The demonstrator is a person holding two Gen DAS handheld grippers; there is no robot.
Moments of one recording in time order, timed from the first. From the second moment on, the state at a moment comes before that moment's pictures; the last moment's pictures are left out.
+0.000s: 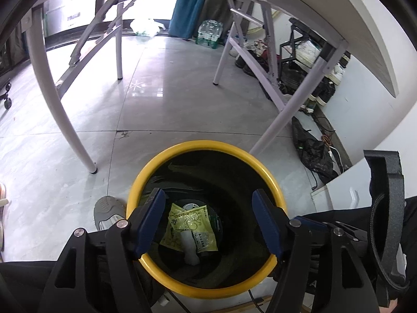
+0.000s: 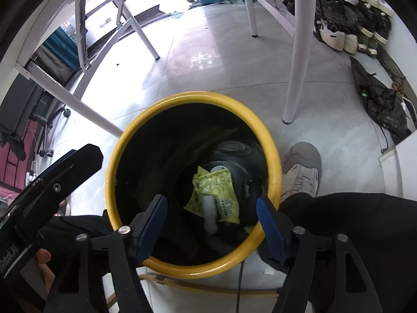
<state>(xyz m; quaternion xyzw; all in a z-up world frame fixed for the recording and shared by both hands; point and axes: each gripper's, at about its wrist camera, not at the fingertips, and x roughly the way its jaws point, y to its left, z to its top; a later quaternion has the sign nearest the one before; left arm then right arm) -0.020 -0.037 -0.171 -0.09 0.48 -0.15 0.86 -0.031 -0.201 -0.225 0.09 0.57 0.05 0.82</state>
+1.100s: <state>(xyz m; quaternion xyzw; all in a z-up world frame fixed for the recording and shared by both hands) -0.031 -0.007 -0.144 -0.10 0.43 -0.09 0.89 -0.033 -0.208 -0.200 0.10 0.52 0.03 0.85</state>
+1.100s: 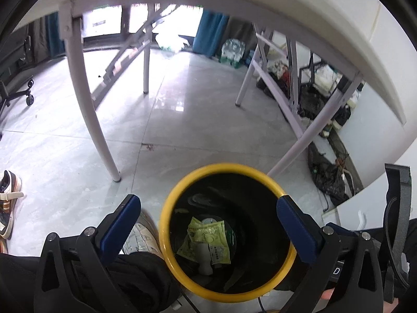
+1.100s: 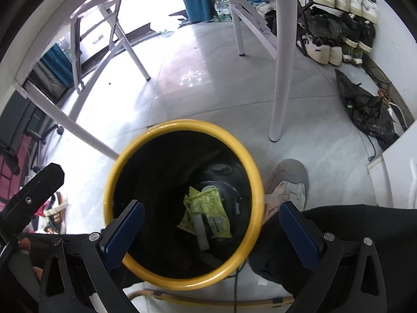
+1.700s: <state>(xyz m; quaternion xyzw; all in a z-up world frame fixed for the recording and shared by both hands) -0.052 0.027 -0.031 -0.11 0.25 -0.10 0.96 -0.067 -0.186 -0.048 0.03 0.30 0.09 0.95</state>
